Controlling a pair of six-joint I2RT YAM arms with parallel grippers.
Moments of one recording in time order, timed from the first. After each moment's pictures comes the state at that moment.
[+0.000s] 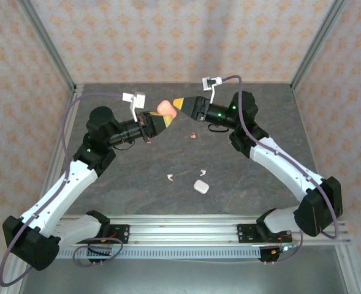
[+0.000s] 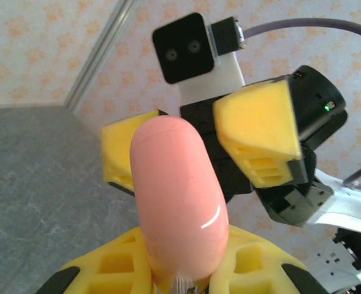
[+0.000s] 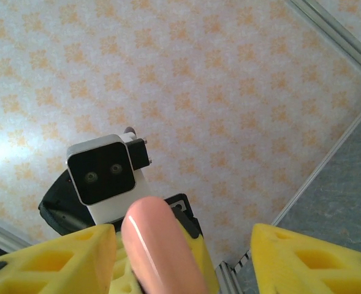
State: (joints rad) left arm -0.41 1.07 1.00 0.09 0.69 -0.64; right arm 0.56 1.36 1.16 0.37 -0.76 1.01
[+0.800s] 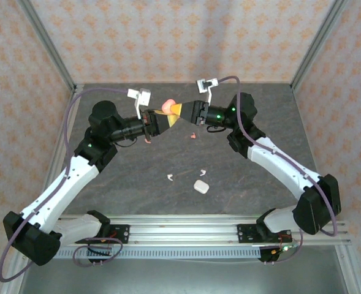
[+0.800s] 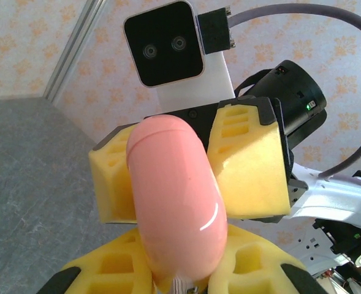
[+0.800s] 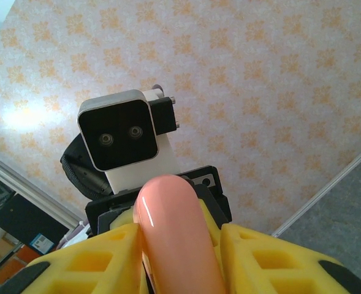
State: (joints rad) left arm -0.43 1.11 1.08 0.03 0.74 -0.62; right arm 0.57 1.38 1.15 0.49 -0.89 1.04
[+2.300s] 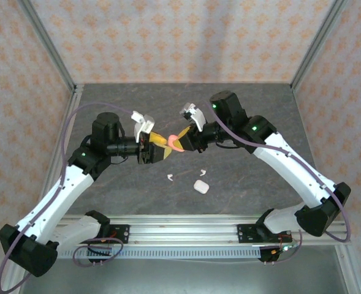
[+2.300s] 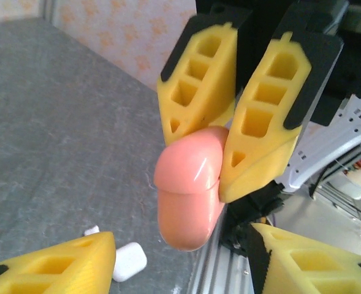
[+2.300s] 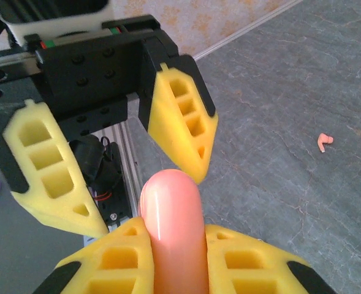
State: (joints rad) left arm -0.39 1.02 0.98 -0.37 0.88 -0.17; right arm 0.70 1.36 1.49 -0.79 -0.64 -0.03
